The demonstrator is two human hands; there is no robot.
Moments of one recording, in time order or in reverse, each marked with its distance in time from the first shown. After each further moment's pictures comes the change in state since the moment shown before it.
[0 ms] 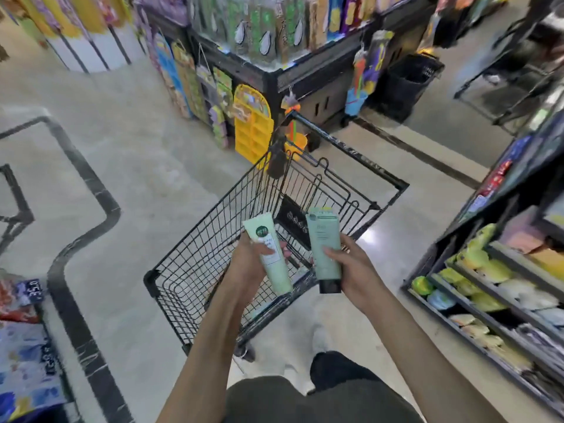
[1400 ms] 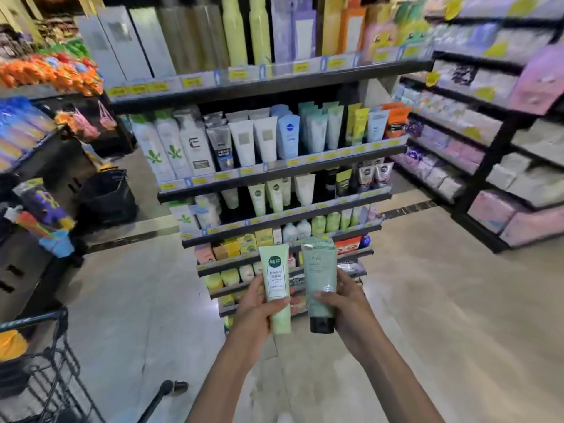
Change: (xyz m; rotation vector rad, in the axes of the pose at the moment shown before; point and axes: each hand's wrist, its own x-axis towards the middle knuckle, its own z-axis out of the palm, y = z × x) left_hand -0.254 -0.314 0.491 0.442 -1.027 -0.152; right_hand -0.457 -0.019 -0.430 0.386 0.795 -0.704
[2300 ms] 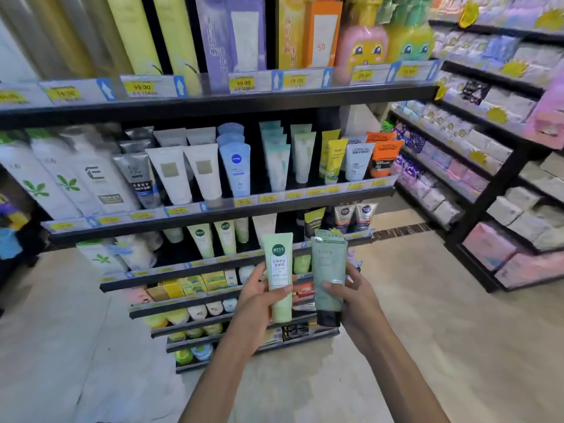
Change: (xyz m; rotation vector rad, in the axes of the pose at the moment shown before) left_hand 0.246 0.013 0.164 0.020 0.006 0.017; right_hand 0.227 -0.141 -0.141 -0.055 0.020 0.007
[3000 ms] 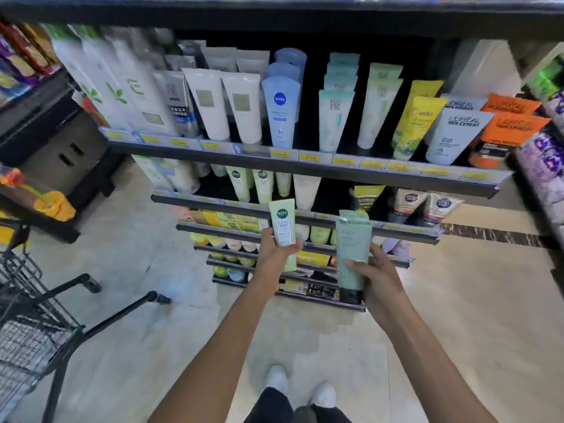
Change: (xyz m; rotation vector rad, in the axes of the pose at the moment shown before) left_hand 0.104 -0.063 0.006 0.041 0.602 -0.041; right_hand 0.122 0.011 -0.062 -0.114 -0.182 0.270
